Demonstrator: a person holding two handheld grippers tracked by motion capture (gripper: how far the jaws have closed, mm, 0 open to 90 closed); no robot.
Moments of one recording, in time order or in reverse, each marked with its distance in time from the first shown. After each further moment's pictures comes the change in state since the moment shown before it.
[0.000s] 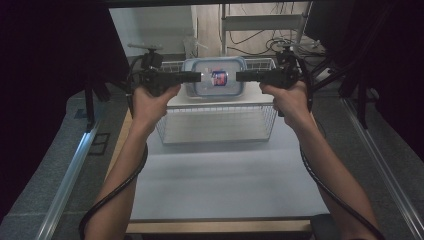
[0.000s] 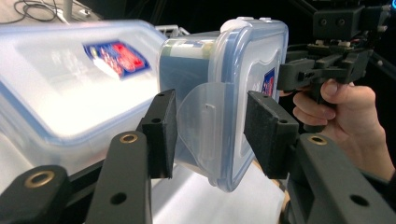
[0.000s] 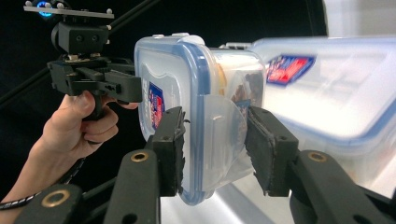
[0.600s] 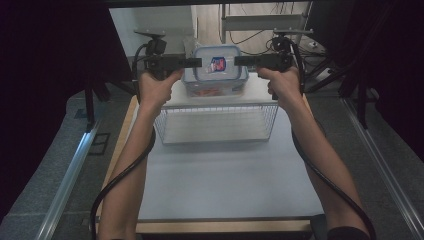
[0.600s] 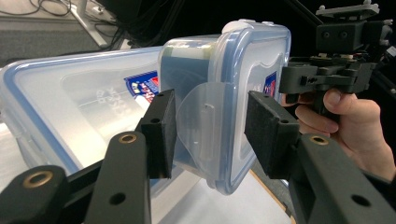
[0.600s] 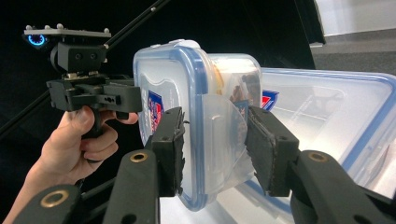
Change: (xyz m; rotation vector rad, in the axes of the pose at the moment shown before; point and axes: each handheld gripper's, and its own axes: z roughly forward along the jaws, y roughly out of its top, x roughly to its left) left arm 0.036 0.021 0.022 -0.013 0.029 -0.098; right arm -0.041 0.027 0.022 -0.016 0.003 0.097
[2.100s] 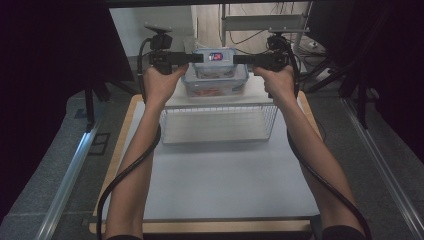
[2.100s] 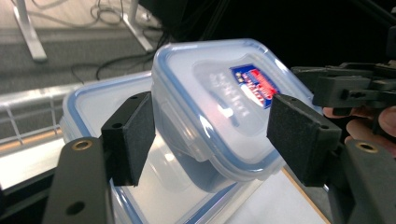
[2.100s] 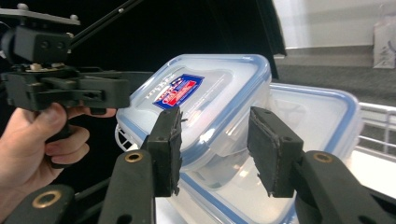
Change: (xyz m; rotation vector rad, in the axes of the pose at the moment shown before) left arm -0.005 0.012 0.011 -0.022 0.188 0.062; right arm 0.002 0.002 0.009 -0.033 -0.142 -0.072
